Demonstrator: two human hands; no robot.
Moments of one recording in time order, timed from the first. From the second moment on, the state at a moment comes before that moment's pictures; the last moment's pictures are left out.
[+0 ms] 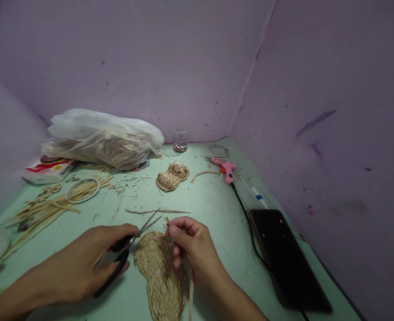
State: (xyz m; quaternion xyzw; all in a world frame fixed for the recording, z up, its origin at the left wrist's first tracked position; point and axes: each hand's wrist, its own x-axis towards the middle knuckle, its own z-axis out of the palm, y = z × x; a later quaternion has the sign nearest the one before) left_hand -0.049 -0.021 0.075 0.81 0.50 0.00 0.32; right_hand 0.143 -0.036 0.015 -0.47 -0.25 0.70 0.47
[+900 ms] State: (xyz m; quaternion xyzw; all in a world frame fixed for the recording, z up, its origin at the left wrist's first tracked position) left_hand -0.041 -0.034 0.062 0.82 0.42 0.00 0.38; right_hand 0.139 -0.043 0.015 -0.50 -0.35 0.68 0.40
